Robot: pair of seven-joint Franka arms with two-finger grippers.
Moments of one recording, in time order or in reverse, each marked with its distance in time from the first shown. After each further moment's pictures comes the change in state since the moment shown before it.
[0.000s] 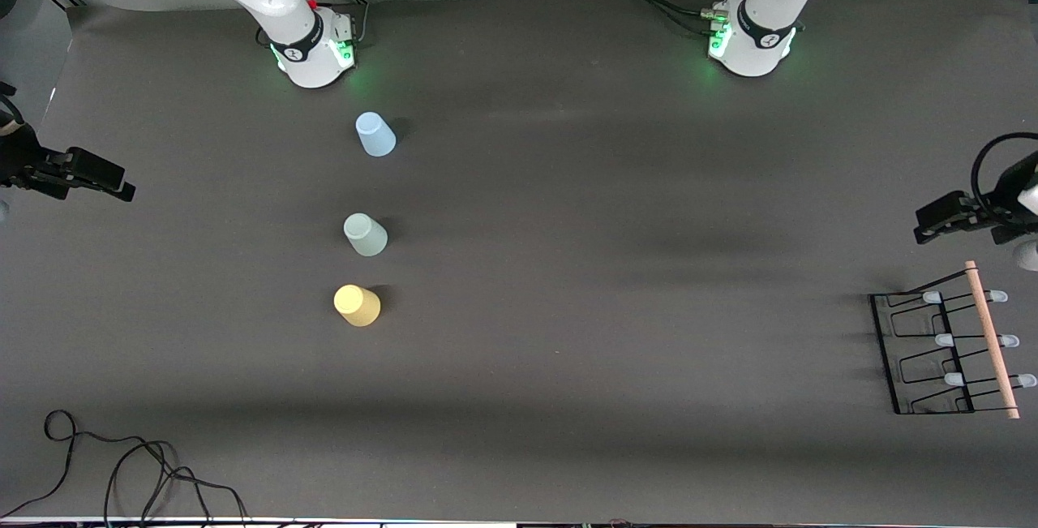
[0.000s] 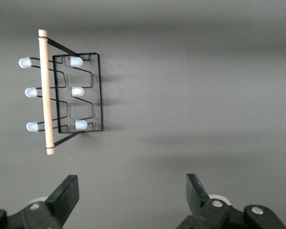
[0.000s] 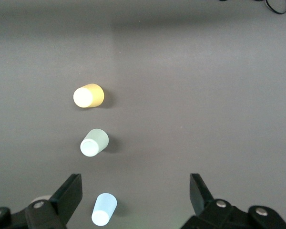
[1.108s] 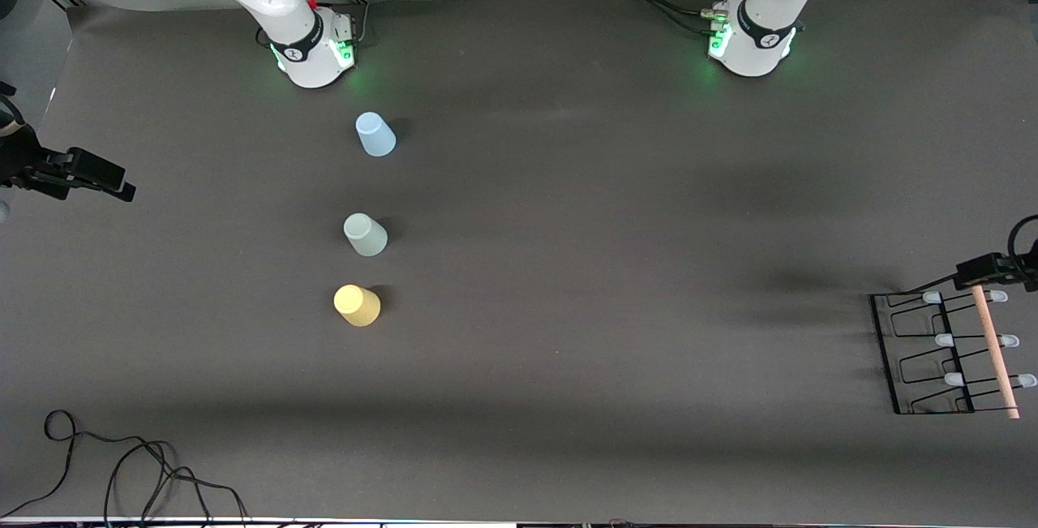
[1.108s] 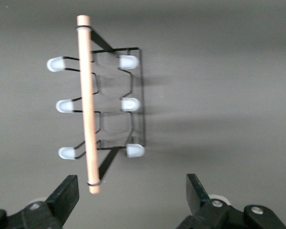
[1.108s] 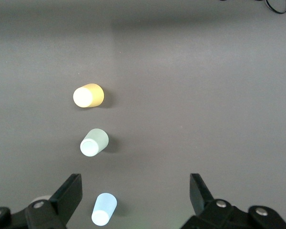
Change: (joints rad) left arm 0.177 0.208 0.010 0.000 0.016 0.182 0.184; right arm 0.000 0.001 0.000 0.000 0.000 0.000 0.000
